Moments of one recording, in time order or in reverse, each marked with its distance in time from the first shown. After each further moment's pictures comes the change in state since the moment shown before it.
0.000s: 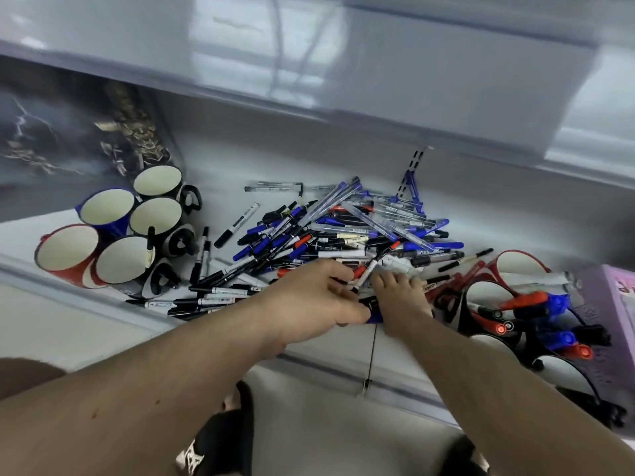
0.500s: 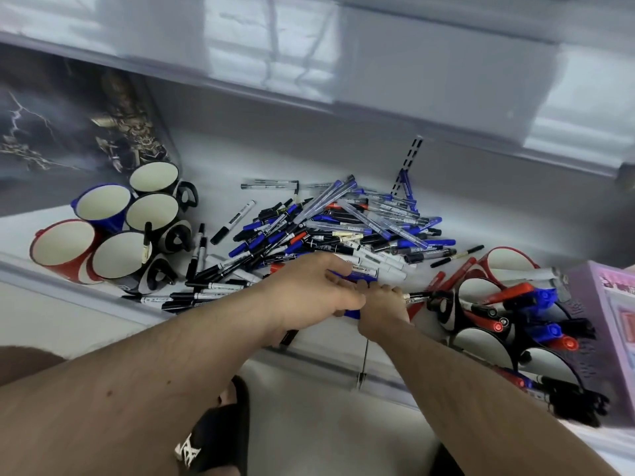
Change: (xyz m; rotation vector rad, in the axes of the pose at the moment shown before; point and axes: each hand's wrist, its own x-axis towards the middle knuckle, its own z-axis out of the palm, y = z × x) left_hand -0.001 0.004 0.000 0.047 0.018 0.008; right_hand -0.011 -0.029 0.000 0.200 0.067 0.053
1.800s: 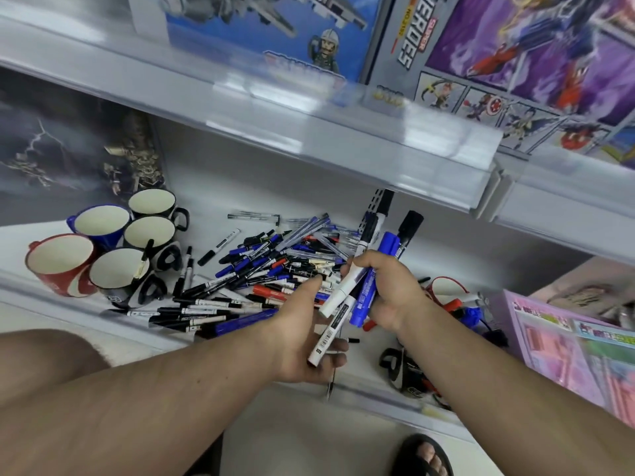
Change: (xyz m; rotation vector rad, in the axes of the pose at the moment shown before) left_hand -0.033 -0.018 0.028 -0.838 -0.202 -0.437; right_hand -0.107 -0.003 -0.178 2.083 0.010 0.312
